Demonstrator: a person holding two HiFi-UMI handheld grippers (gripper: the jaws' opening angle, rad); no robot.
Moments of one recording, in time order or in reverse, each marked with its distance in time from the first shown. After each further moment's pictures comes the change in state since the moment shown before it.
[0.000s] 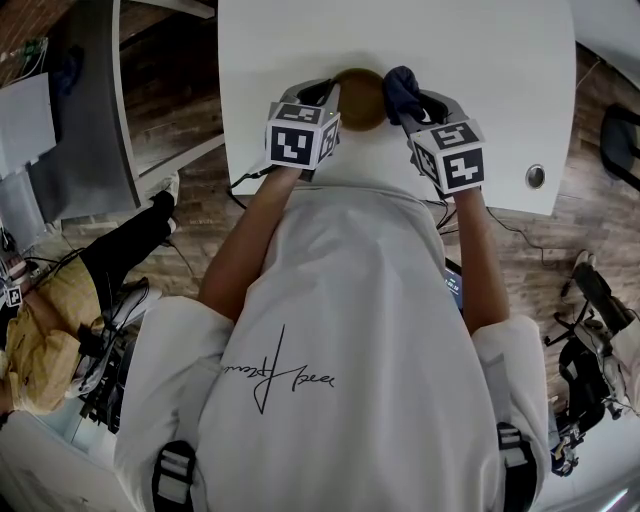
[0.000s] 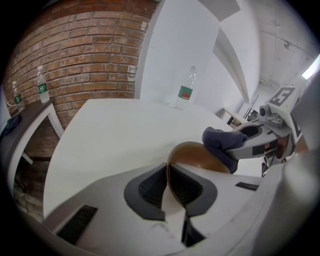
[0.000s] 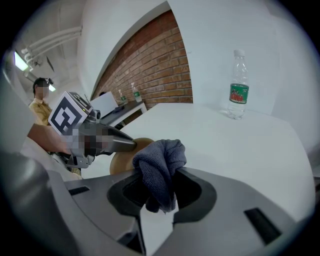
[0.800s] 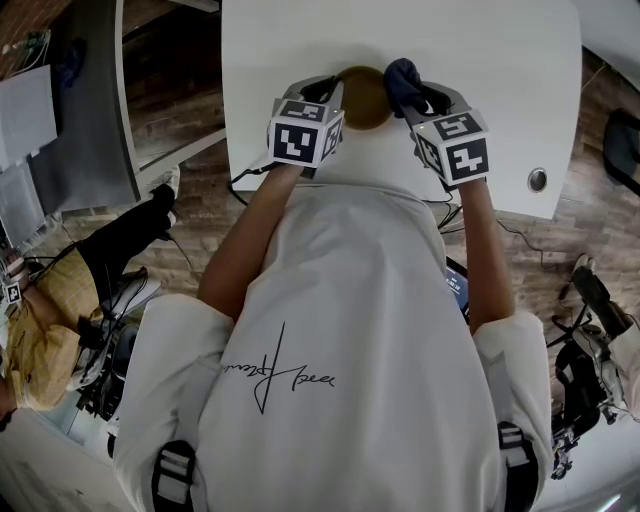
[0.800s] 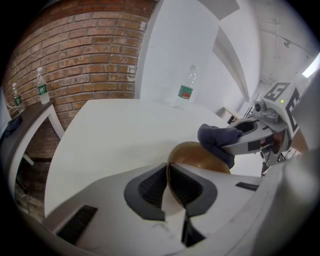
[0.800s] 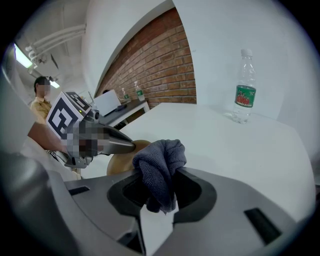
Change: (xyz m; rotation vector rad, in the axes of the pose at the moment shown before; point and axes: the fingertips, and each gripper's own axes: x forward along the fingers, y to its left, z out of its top) left arm 0.001 0.005 0.000 0.005 0.008 0.008; right arm 0.012 -0.002 0.012 -0.042 0.015 0.027
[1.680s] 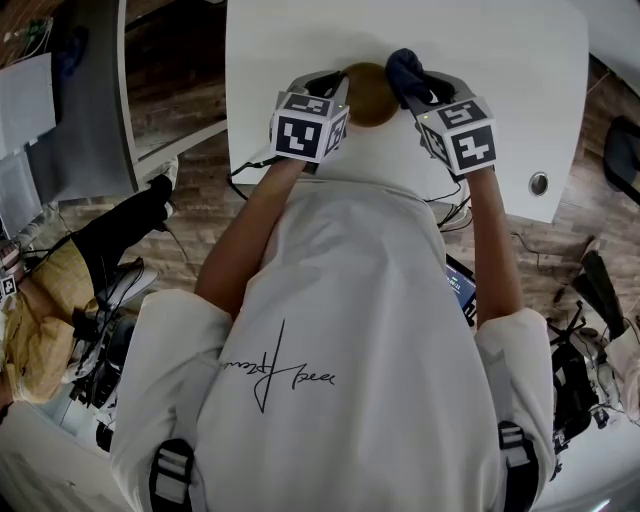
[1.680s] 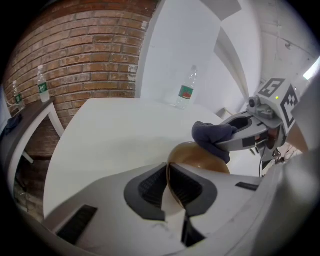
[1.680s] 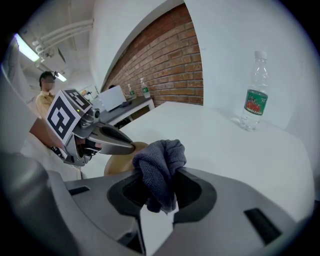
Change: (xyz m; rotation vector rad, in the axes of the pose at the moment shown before) left arm 0.004 0.001 0.002 -0.015 0.005 -0.004; right arm 0.010 -0.006 0.013 -0.082 0.030 0.036
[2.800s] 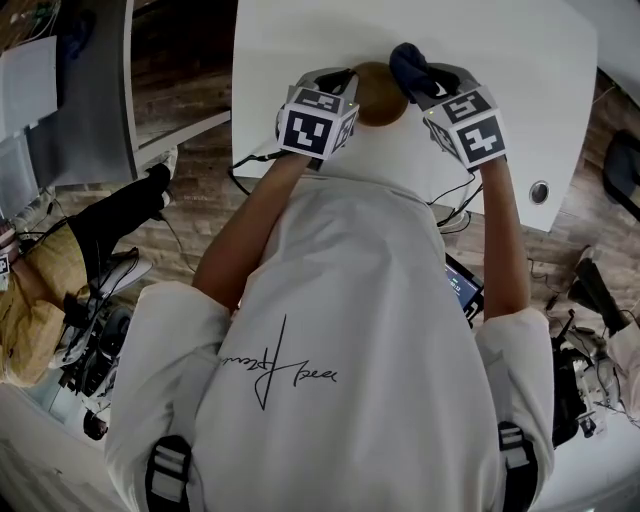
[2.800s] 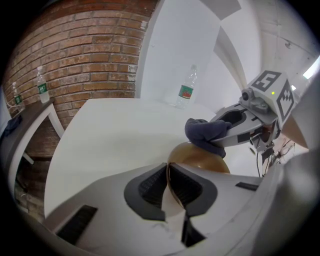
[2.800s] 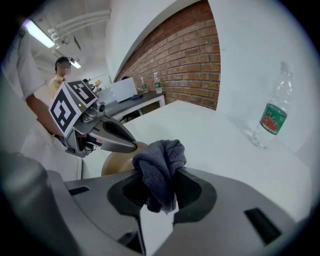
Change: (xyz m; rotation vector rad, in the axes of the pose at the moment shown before) left arm -0.003 -0.003 0.000 0.008 0.000 0.003; right arm 0.004 0.003 0.015 -0.159 0.035 0.055
